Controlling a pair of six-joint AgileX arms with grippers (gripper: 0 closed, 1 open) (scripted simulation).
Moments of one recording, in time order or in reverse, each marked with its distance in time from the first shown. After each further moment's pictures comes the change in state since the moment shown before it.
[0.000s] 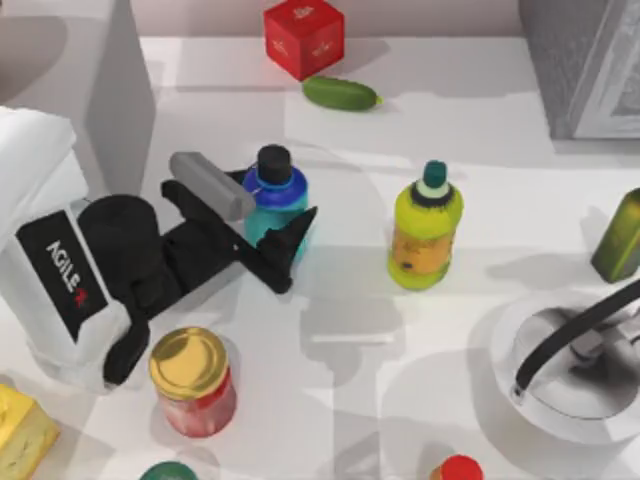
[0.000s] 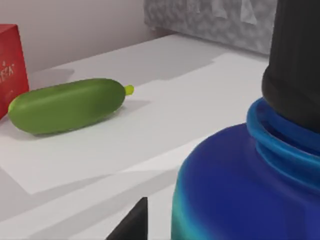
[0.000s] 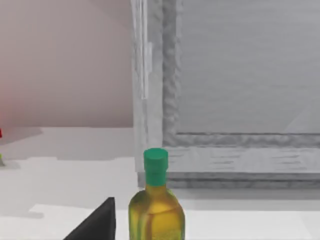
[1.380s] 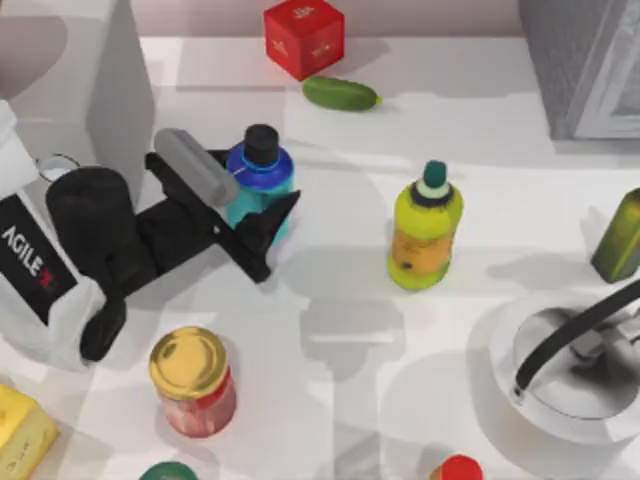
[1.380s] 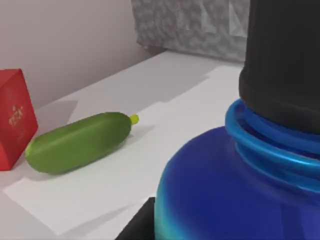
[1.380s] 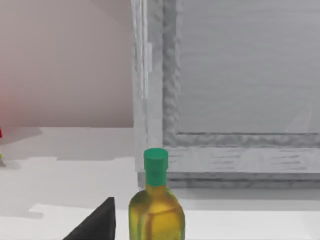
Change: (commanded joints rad) left arm 0.069 -0.113 -0.010 -0.108 0.113 0.112; right arm 0.000 0.000 0.000 0.000 0.000 0.000
